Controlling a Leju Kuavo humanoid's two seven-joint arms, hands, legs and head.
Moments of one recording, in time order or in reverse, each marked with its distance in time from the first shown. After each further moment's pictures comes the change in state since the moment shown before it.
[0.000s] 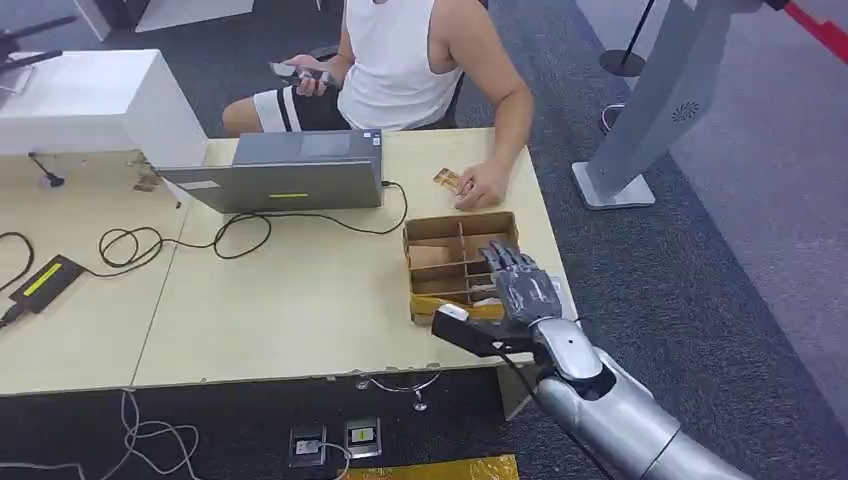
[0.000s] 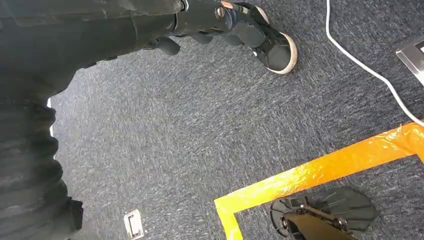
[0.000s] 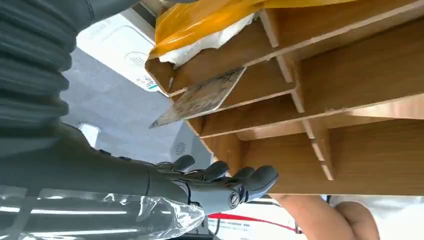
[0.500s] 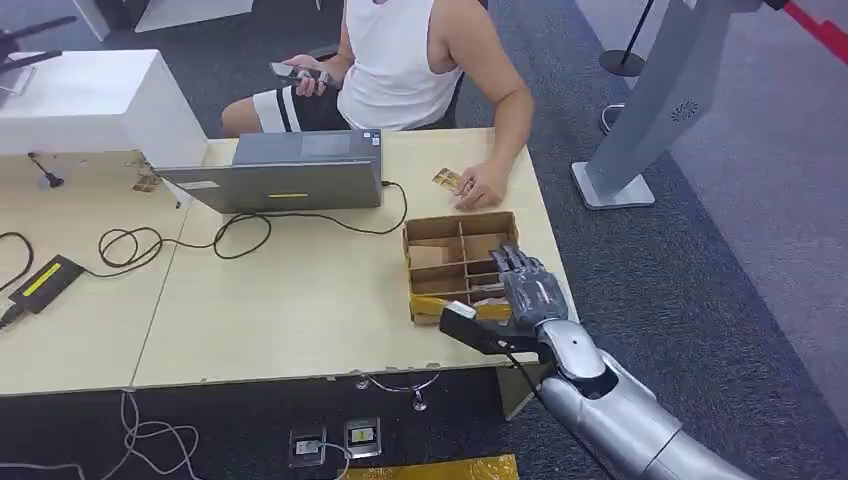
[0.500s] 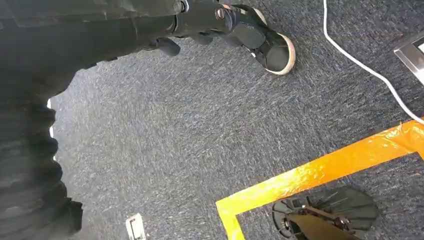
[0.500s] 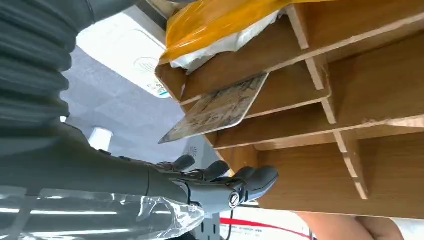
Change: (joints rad) left arm -0.004 0.003 0.000 0.000 -0.023 -0.011 0.011; right arm 0.000 -0.001 -0.005 0.044 -0.008 -0.021 0.016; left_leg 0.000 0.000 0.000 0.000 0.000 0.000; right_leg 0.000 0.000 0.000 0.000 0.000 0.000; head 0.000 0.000
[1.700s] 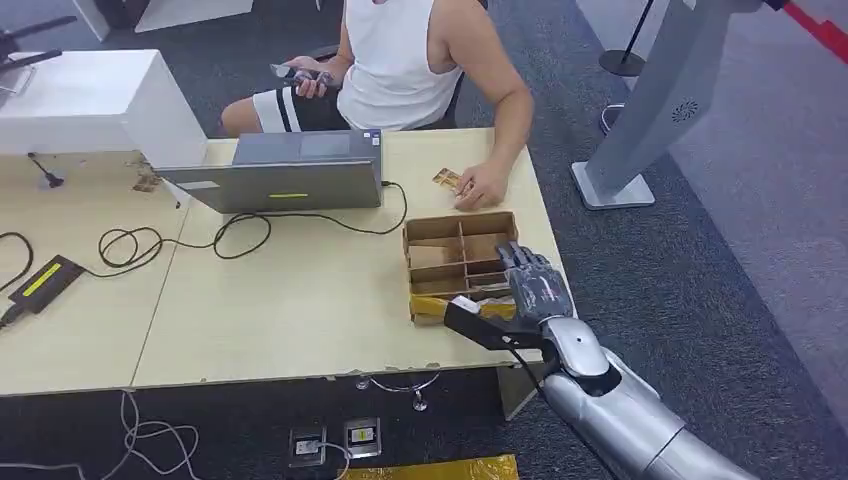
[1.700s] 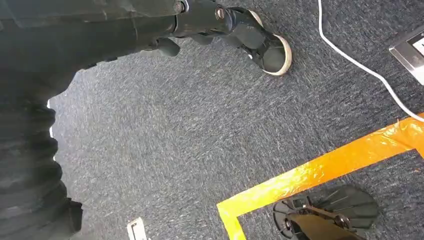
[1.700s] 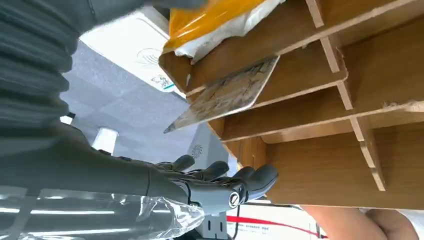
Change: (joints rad) left arm -0.007 0.002 0.000 0.000 -0.026 -0.014 0.009; right arm -0.004 -0.004 -0.011 0.006 0.002 -0.011 0.003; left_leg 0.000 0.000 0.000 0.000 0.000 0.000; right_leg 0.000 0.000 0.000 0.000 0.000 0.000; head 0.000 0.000
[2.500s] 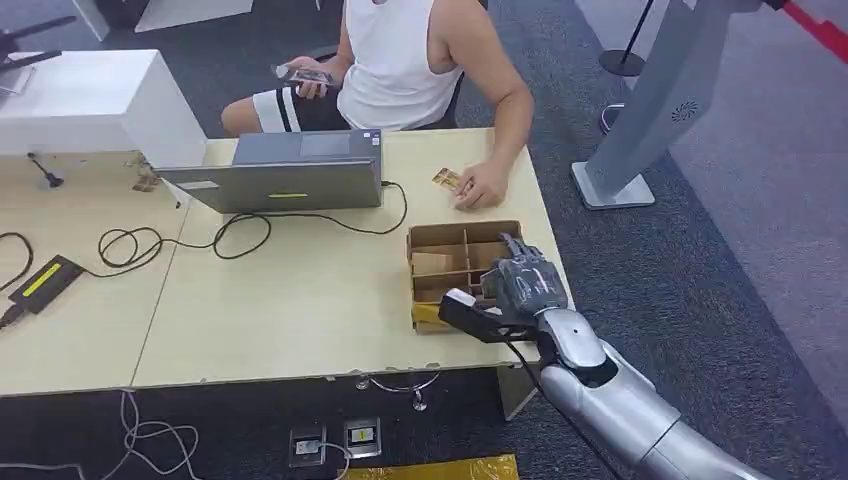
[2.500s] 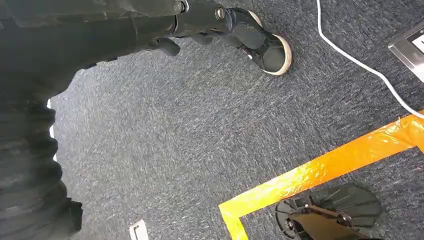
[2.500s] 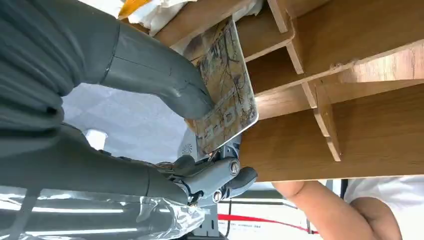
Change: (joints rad) left arm -0.002 0.000 0.000 0.000 -0.018 -0.013 0.011; right arm -0.028 0.019 0.002 0.009 -0.024 0.001 -0.031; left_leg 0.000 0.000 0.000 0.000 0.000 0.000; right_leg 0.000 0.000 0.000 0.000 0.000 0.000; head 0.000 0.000
